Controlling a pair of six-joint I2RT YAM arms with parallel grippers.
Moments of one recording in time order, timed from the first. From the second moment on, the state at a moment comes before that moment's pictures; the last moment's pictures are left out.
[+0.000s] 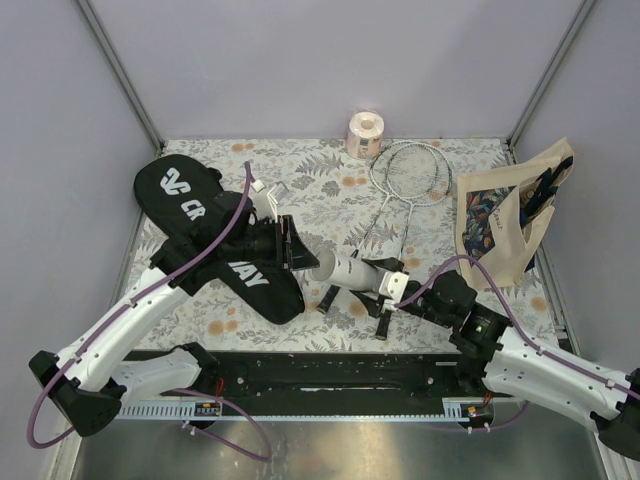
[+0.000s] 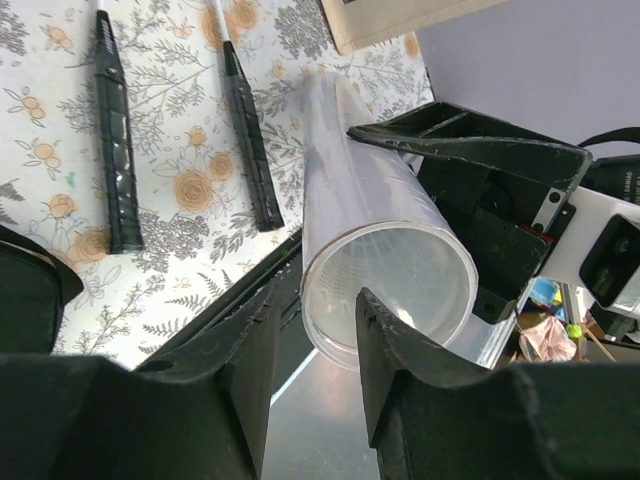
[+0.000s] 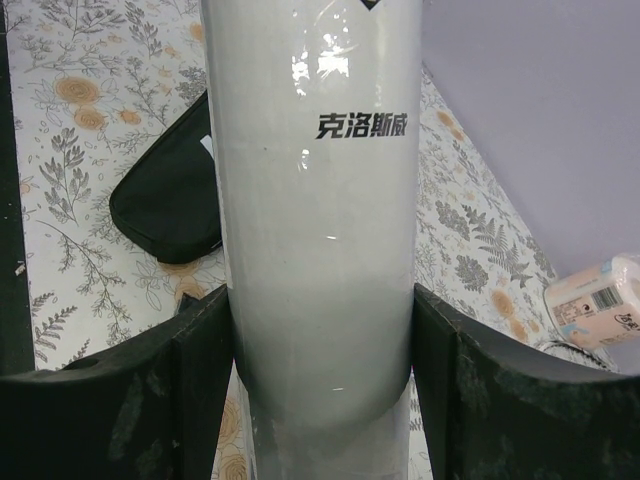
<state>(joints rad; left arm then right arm) -0.68 1.03 1.14 -0.66 0.43 -0.69 0.96 0.65 0.42 0.18 -0.15 -0.47</state>
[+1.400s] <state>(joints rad) -0.77 0.95 0.94 -0.36 0.08 -0.85 0.95 0.77 0.47 0.22 -0.05 -0.30</state>
